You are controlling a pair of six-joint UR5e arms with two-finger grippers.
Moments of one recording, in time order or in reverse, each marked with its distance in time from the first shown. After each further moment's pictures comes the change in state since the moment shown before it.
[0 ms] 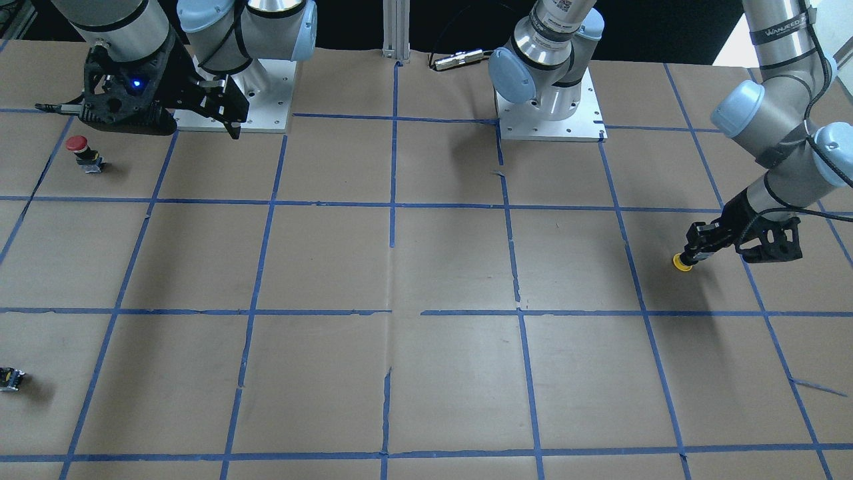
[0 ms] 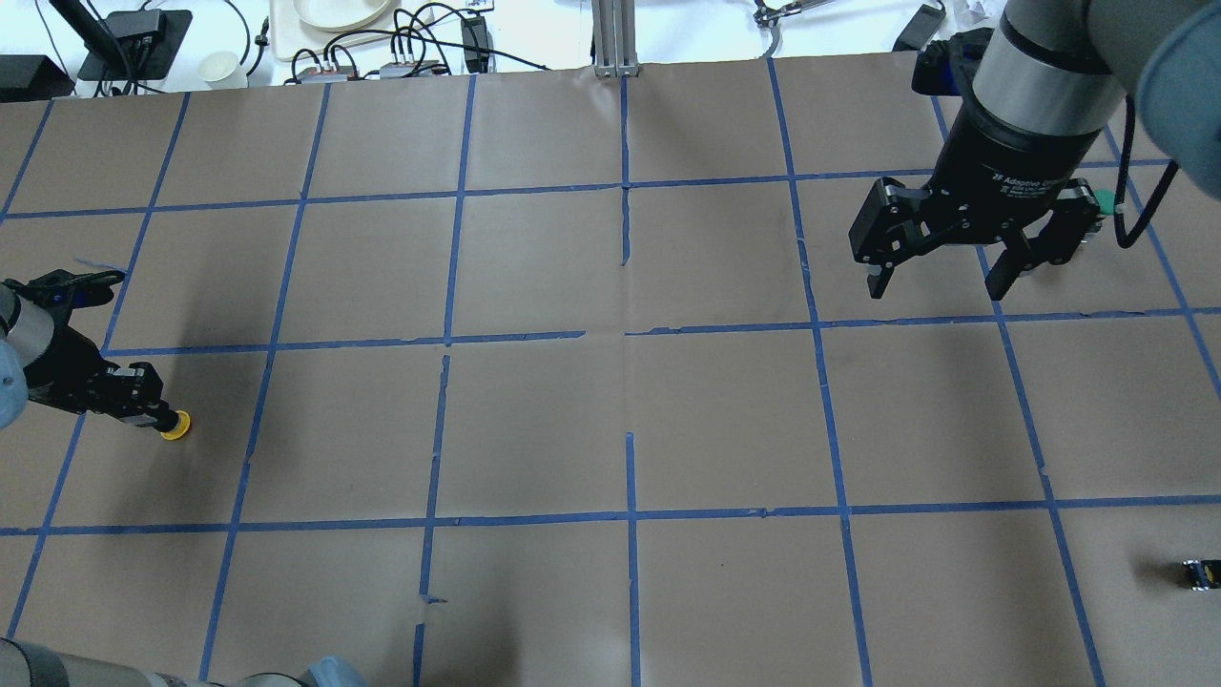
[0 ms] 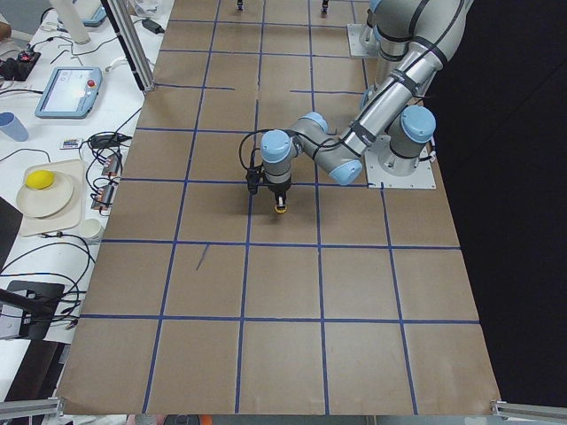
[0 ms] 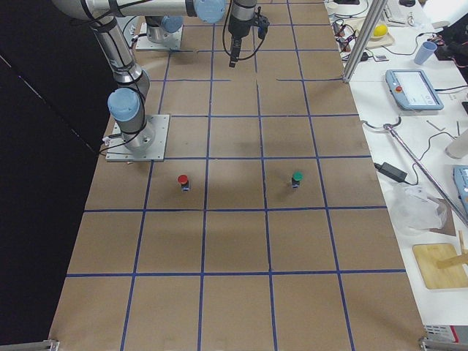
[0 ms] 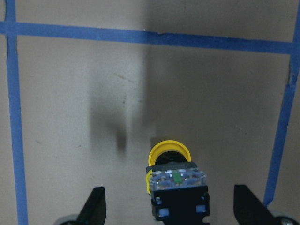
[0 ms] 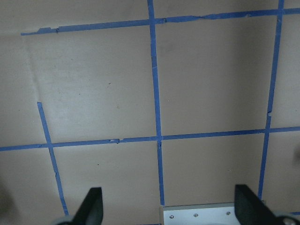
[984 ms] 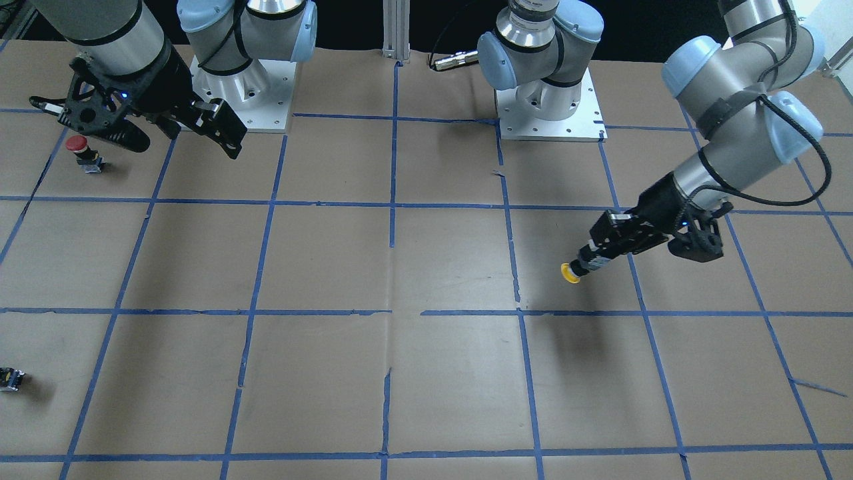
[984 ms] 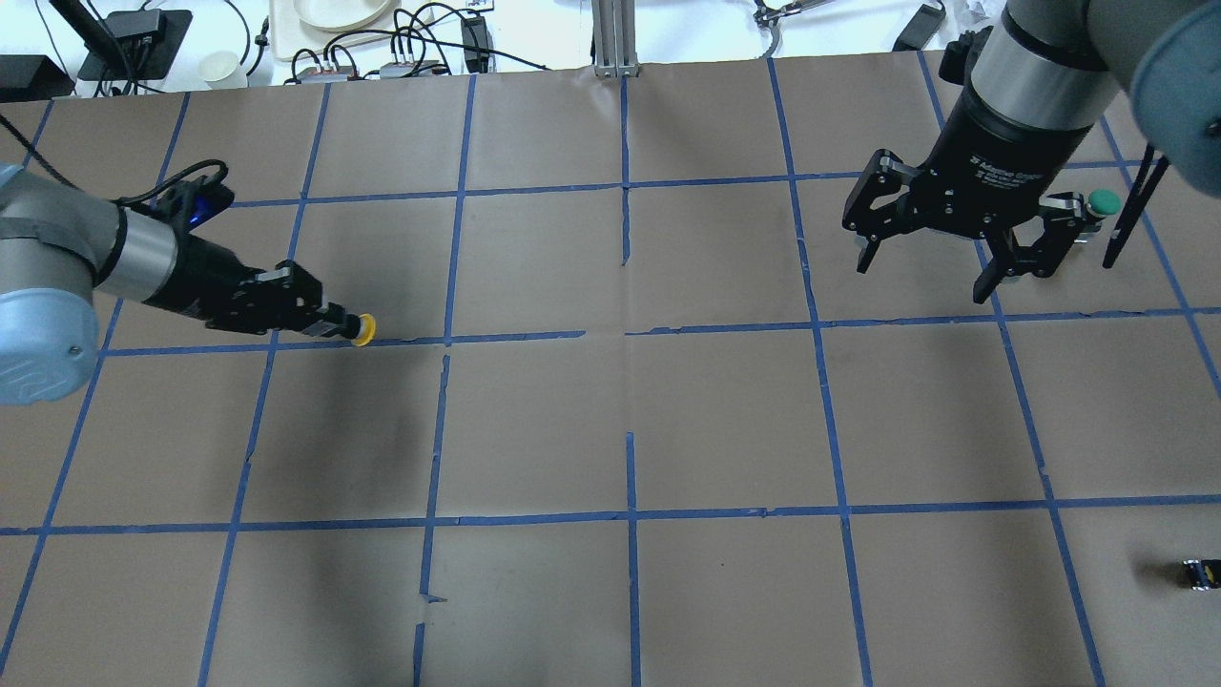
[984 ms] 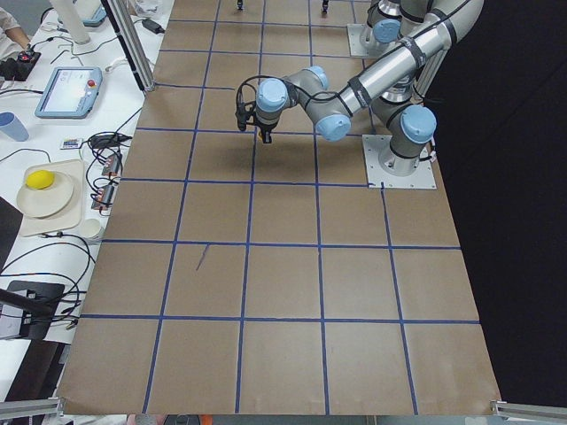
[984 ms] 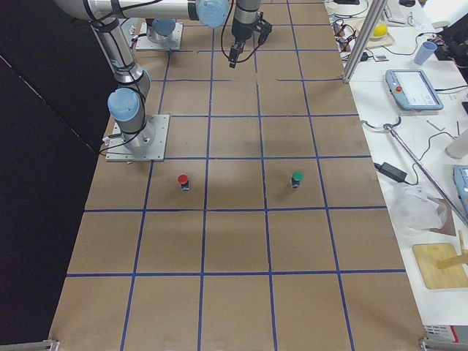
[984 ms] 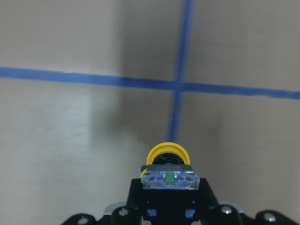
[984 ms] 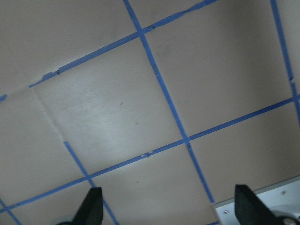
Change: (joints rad) left arm -0.316 0.164 0.018 -0.212 -0.548 -0.334; right arm -0.020 0.032 0.003 -0.040 0.086 0.341
